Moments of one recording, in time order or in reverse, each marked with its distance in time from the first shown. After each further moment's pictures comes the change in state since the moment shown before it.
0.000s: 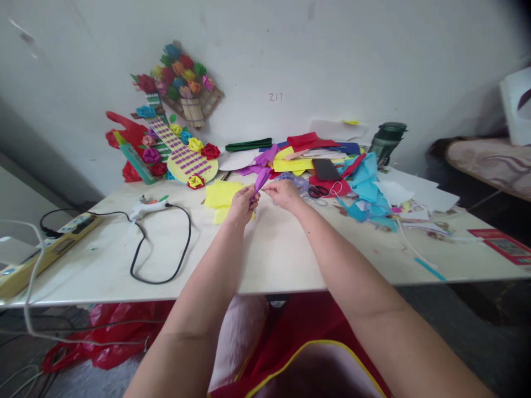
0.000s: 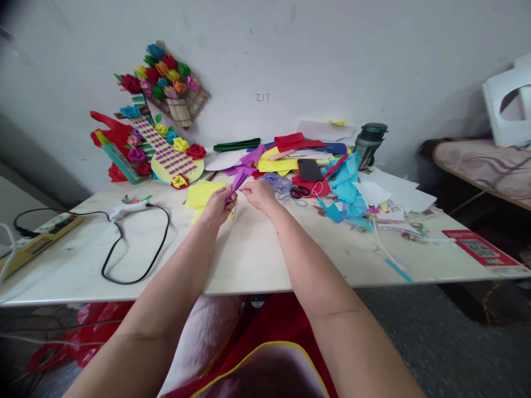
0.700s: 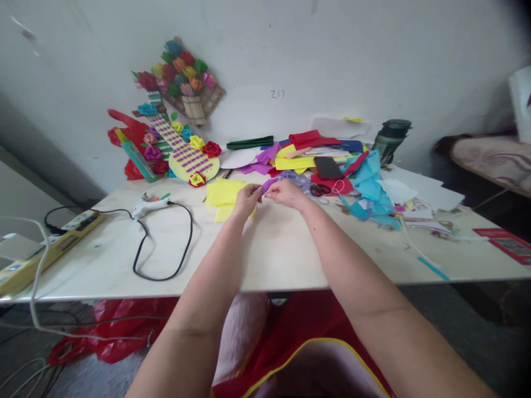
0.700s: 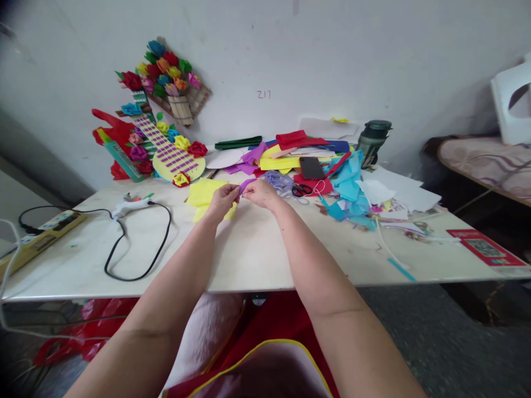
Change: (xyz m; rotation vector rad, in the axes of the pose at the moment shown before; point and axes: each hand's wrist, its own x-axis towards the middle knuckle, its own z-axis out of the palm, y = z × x) left_hand 0.003 -0.001 -0.003 0.627 0.052 0.188; right_hand 0.001 0.008 -0.001 0.172 -0.108 -0.057
